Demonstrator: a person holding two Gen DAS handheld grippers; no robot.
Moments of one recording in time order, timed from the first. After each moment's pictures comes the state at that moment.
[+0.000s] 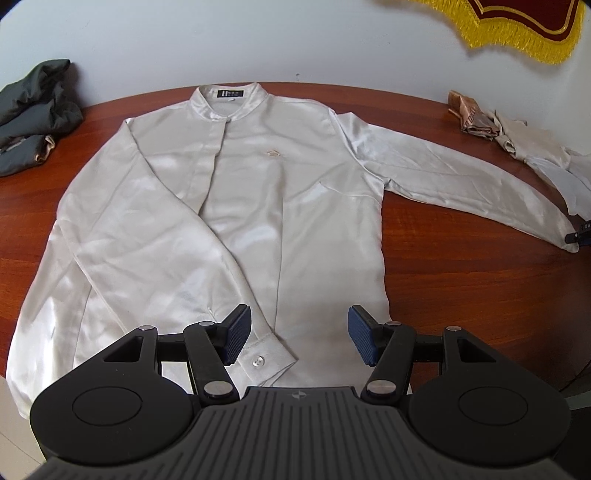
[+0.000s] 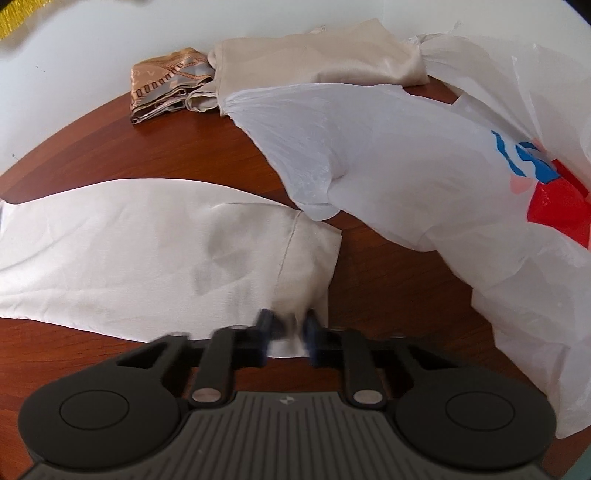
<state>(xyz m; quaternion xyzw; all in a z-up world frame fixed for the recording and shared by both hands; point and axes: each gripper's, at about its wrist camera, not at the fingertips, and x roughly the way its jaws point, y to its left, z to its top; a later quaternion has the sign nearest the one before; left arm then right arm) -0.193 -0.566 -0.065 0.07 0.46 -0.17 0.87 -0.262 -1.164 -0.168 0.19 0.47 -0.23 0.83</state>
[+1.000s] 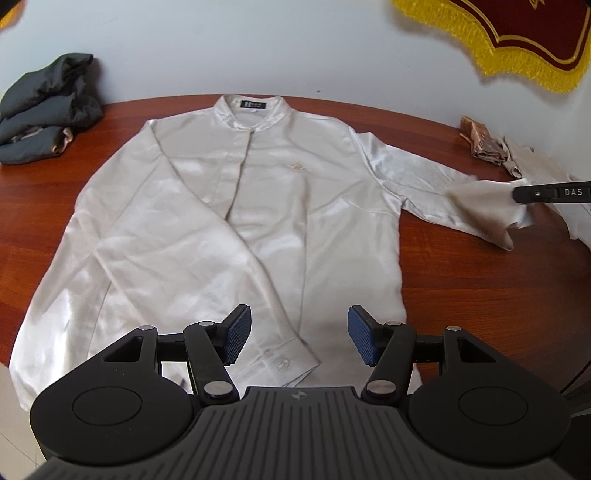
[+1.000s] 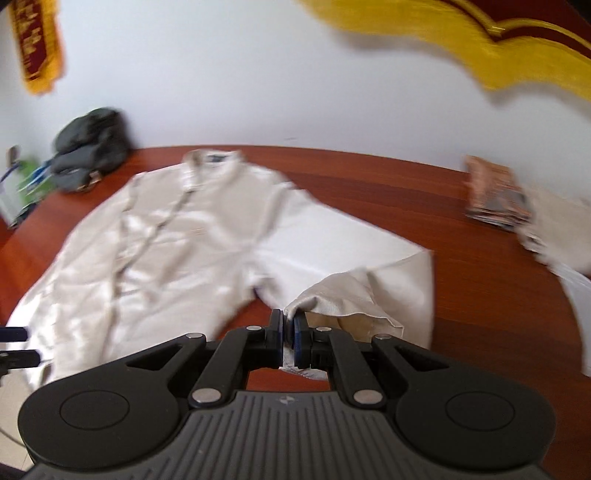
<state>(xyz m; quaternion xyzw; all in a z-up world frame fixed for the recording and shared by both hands) -0.199 -0.521 -0.059 0.03 0.44 -0.16 0.88 -0.176 -0.879 -0.054 0.05 0.41 0.10 0.91</state>
